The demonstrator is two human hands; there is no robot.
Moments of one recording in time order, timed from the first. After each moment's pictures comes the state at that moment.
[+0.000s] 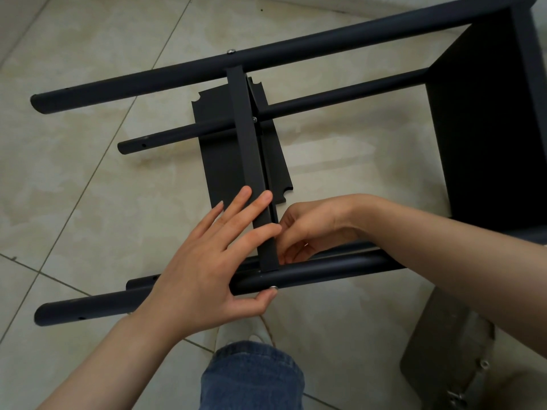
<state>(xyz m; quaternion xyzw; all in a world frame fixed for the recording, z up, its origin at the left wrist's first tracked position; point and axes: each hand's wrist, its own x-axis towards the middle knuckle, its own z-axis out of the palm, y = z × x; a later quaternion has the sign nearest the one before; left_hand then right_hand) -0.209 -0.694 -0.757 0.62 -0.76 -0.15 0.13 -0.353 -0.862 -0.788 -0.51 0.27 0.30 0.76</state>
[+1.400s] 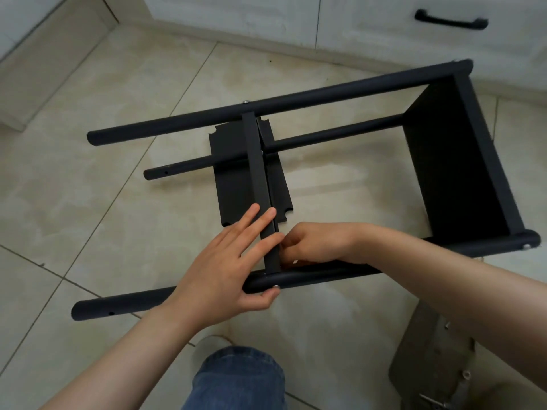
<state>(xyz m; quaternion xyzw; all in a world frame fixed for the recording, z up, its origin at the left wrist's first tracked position) -0.215 -0.692 -0.751 0.64 -0.75 -0.14 0.09 -0.370 -0.842 -0.740 -0.69 0.31 0.23 0.61</state>
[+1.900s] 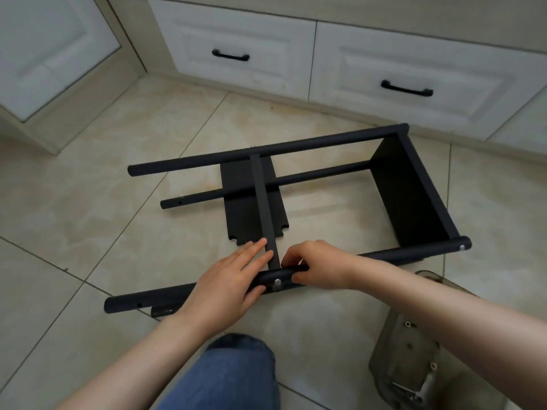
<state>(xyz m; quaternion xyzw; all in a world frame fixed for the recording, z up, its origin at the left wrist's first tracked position) -0.233 -0.654 -0.716 0.68 -0.71 -0.16 0.08 -0.401 -0.799 -0.693 -0.84 0.32 0.18 0.40</state>
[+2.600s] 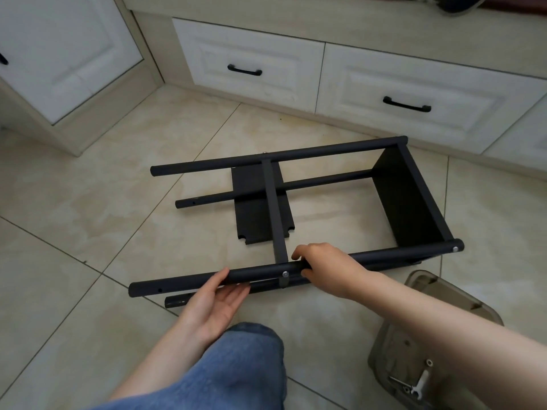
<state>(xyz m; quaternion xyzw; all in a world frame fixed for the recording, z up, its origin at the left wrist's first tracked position) -0.235 -0.617 -0.713 0.49 0.23 -0.56 0.62 -0.409 -0.774 -0.694 -0.89 0.34 0.14 0.27</state>
